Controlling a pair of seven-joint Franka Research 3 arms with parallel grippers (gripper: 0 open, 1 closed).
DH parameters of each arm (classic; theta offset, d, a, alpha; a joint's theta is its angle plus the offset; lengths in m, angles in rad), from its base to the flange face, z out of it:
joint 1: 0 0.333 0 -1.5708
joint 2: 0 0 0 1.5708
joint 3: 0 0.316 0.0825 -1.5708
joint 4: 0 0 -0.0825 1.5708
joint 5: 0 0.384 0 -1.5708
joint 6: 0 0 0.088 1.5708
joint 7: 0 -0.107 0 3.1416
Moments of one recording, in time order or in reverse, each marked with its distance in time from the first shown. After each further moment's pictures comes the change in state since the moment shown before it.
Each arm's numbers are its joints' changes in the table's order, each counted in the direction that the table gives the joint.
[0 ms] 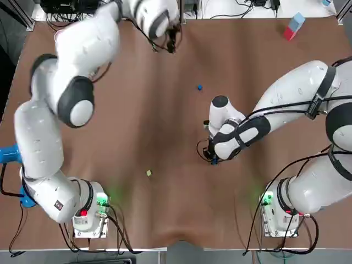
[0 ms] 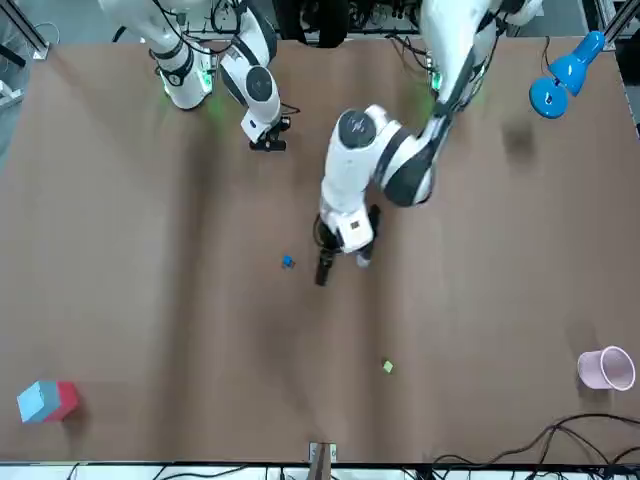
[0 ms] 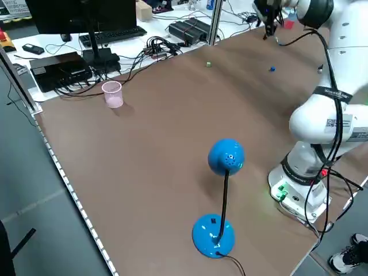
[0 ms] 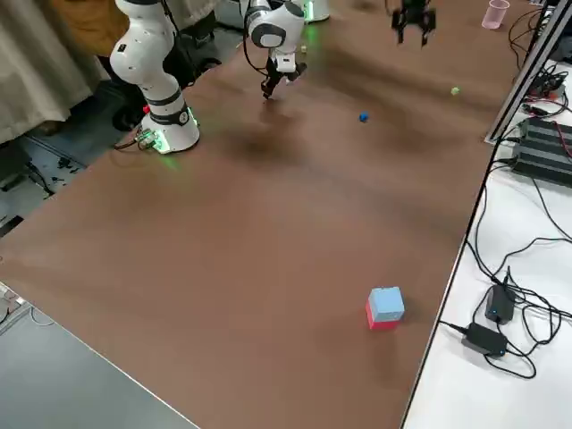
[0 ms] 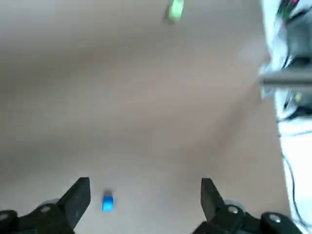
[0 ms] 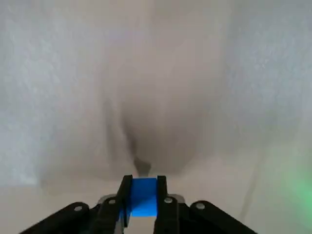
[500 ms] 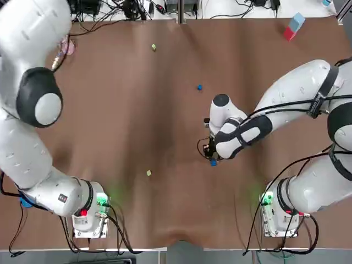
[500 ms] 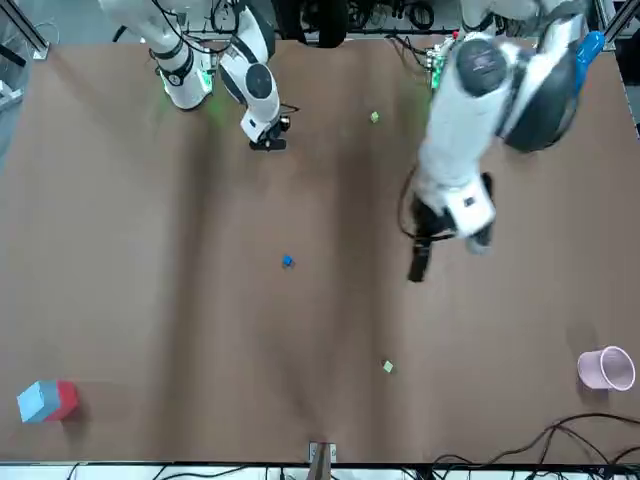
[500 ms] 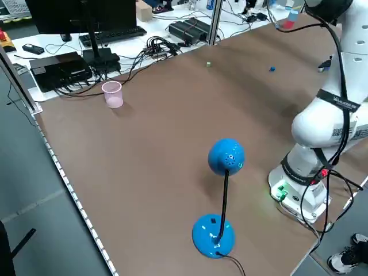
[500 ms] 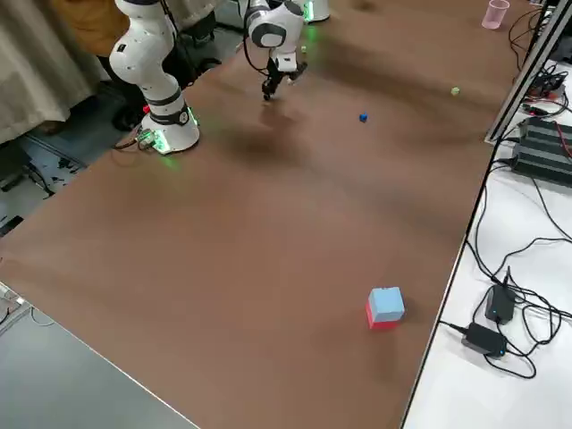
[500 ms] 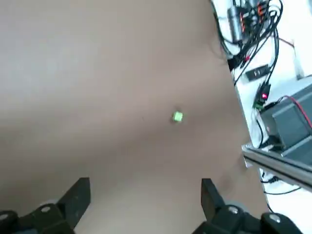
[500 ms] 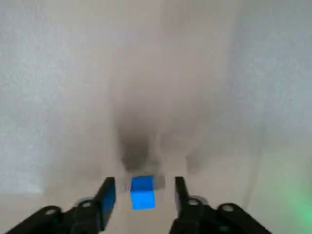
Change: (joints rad) left arm 0.230 -0.228 0.000 0.004 -0.041 0.295 -0.328; right arm -0.039 -0.019 0.005 -0.007 -0.044 -0.014 0.002
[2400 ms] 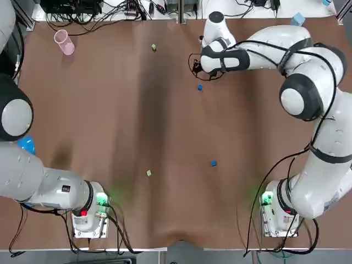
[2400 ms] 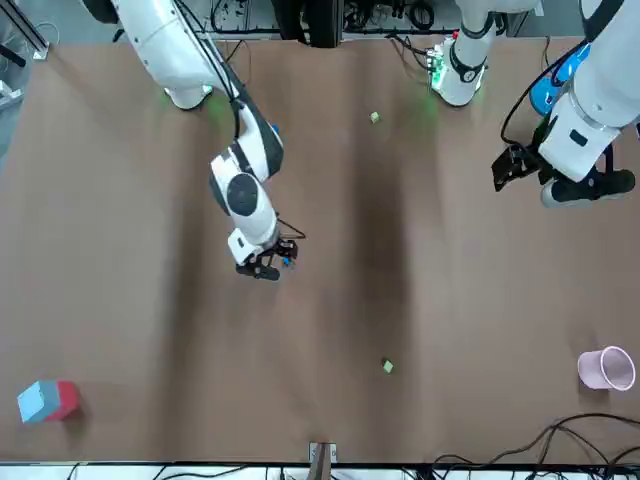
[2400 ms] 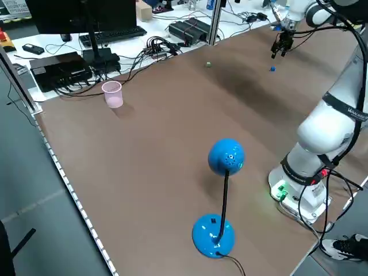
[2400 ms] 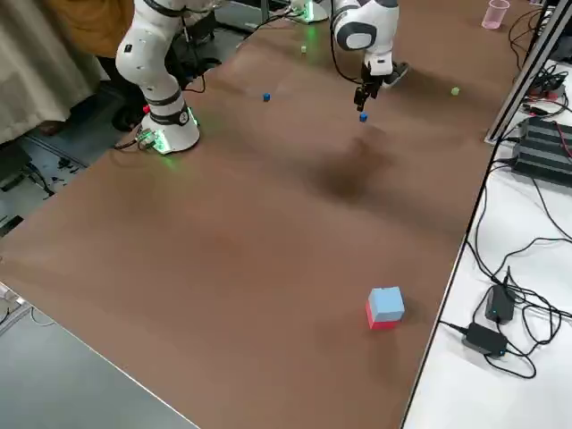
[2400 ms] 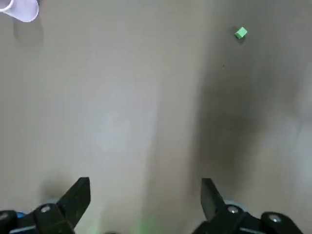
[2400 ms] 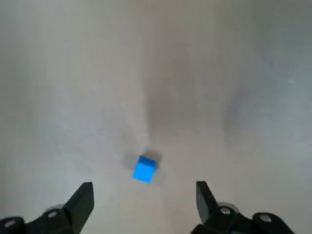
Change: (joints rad) left arm 0.245 -0.224 -0.008 0.070 -0.098 0.380 -1.323; right arm 0.228 0.393 -0.557 -0.890 -0.122 0.215 0.014
